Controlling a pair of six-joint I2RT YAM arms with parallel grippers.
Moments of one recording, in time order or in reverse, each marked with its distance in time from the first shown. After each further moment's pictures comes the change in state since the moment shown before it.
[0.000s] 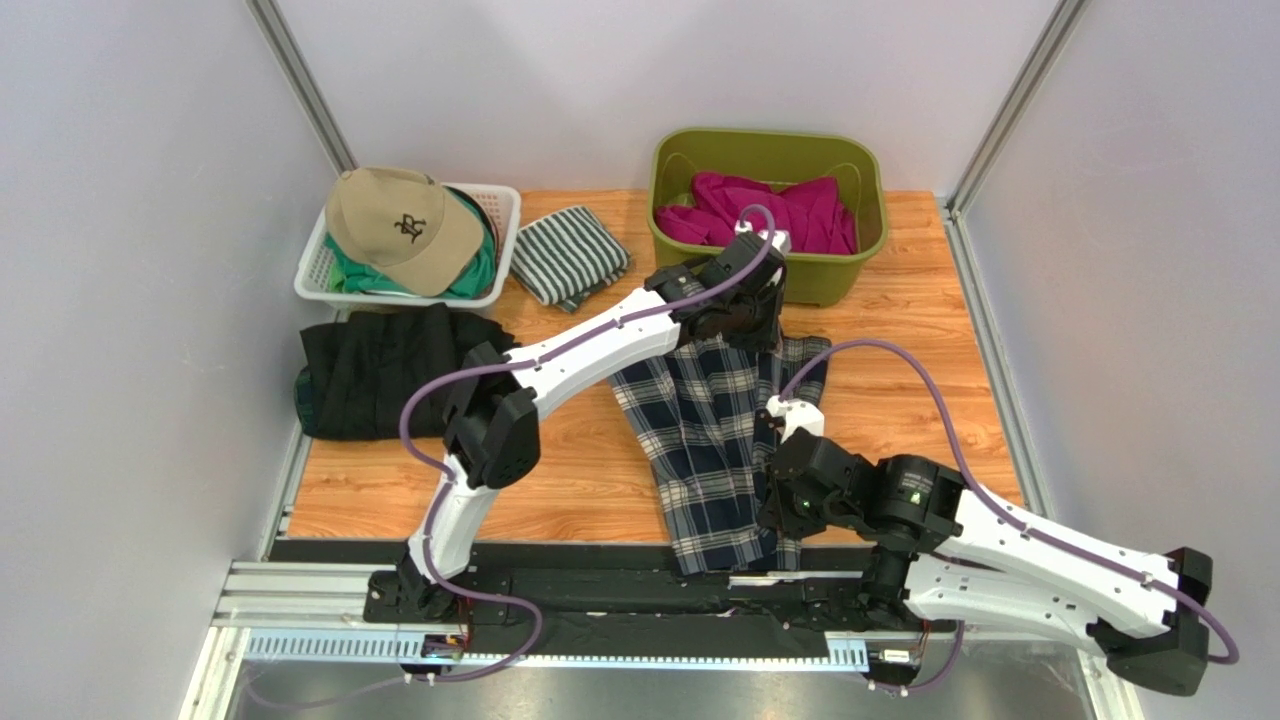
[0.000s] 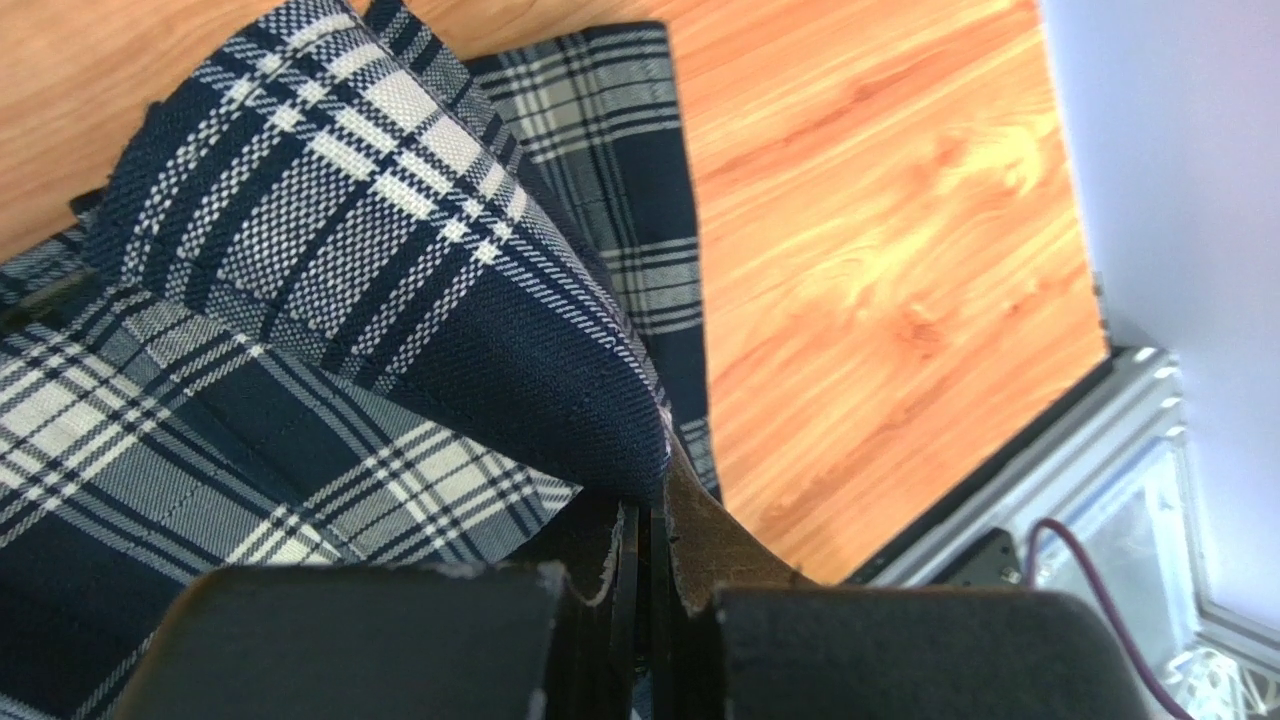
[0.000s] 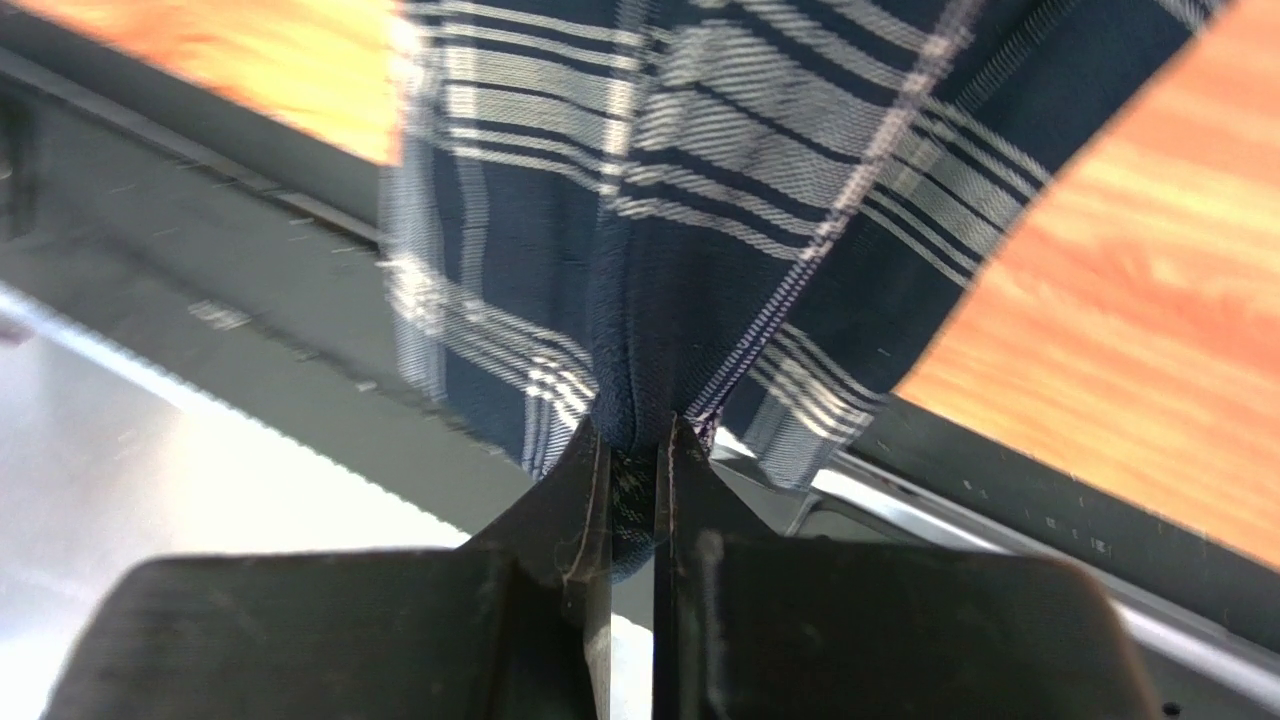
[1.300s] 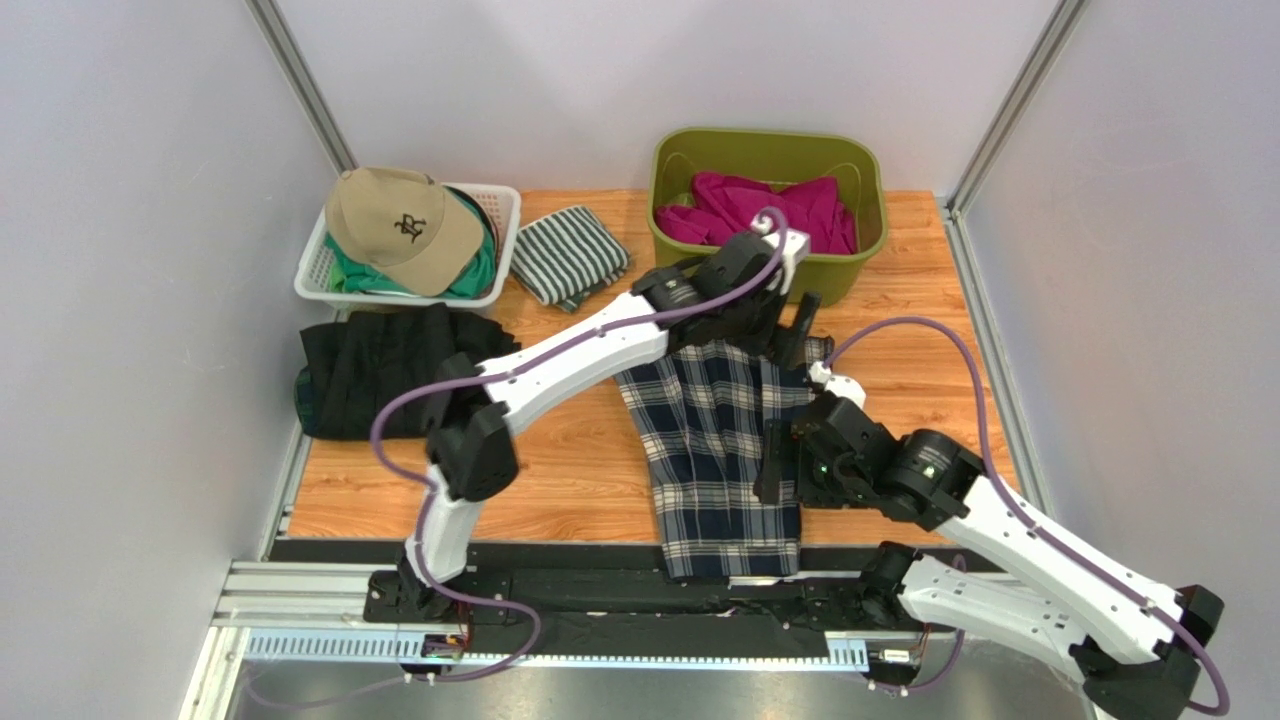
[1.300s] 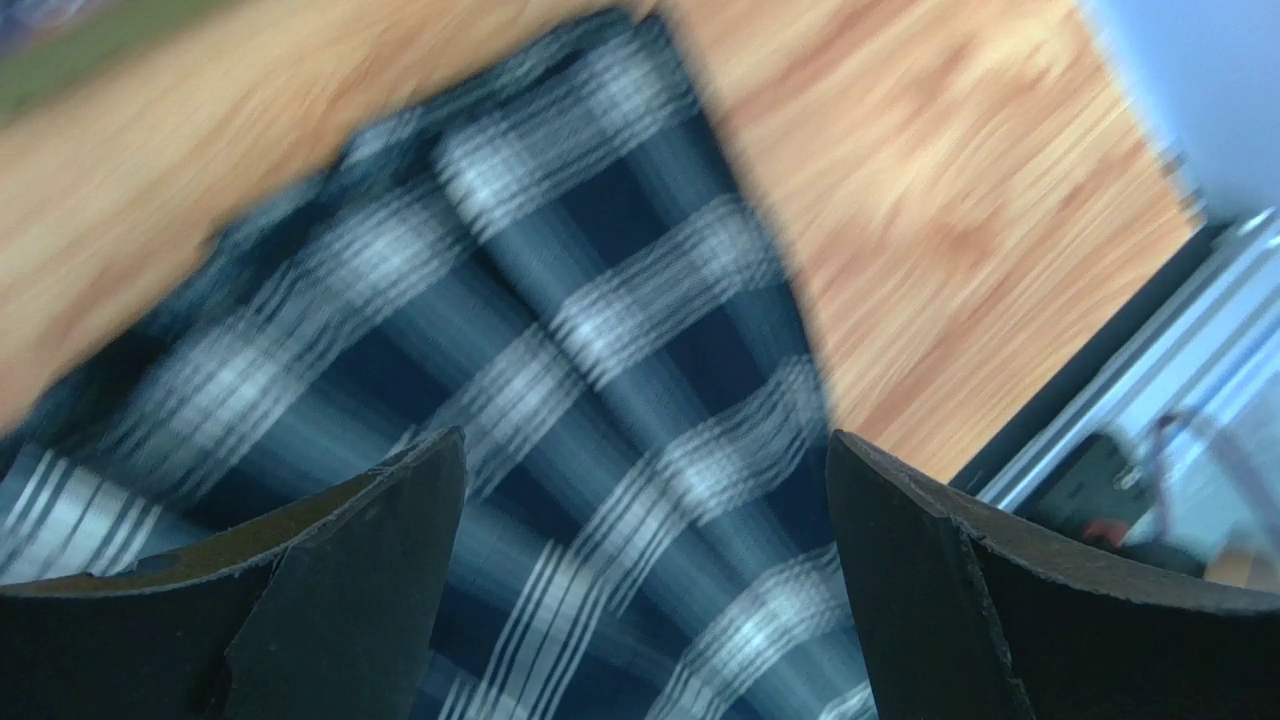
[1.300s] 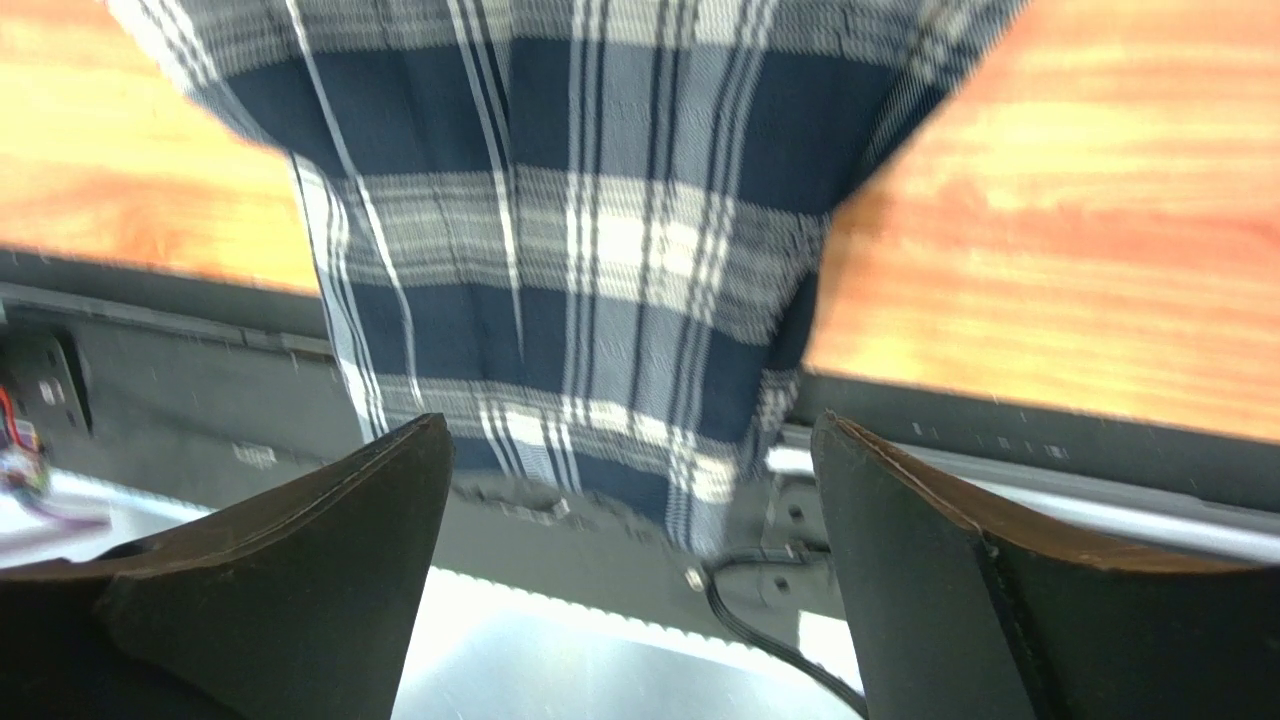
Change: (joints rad) left arm -0.046 -0.046 0.017 -0.019 -0.003 0.219; right arm -0.259 0.025 0.081 -0.121 0.003 0.060
